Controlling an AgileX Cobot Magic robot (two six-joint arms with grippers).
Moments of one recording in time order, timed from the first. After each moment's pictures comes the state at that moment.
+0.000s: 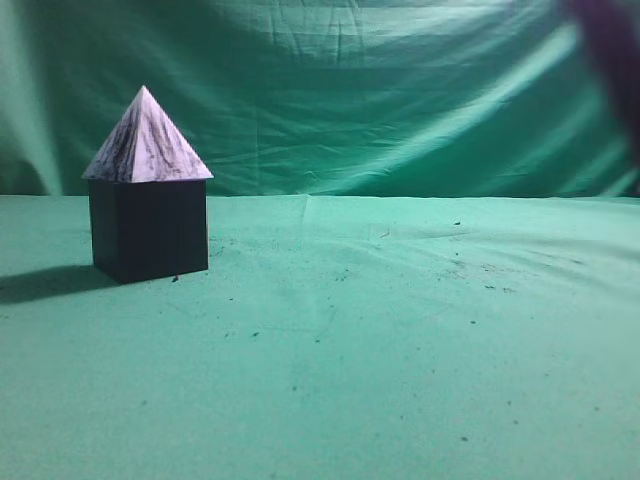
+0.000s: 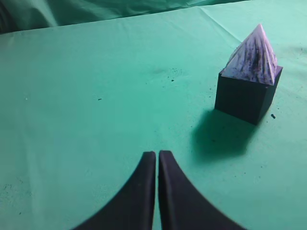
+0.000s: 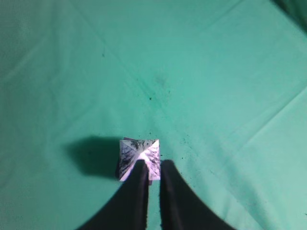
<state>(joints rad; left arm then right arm) -0.18 -0.02 0.02 -0.02 0.35 0.07 0.90 1.79 -2.08 -0.06 1.25 -0.06</state>
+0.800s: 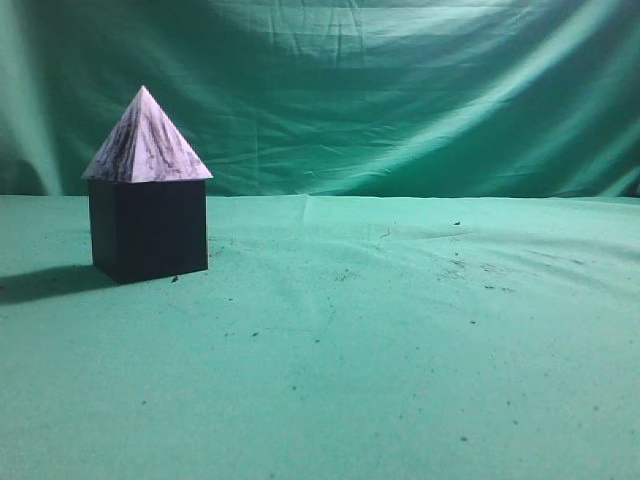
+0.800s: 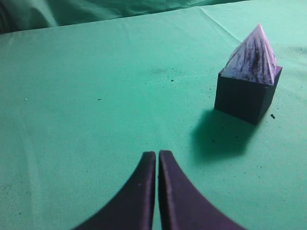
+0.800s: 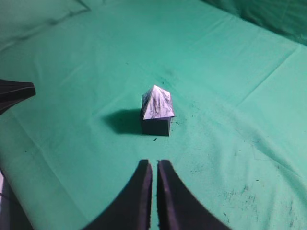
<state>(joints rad) -0.18 -0.02 0.02 -0.02 0.35 0.07 0.90 0.79 -0.95 -0.01 0.78 0.05</state>
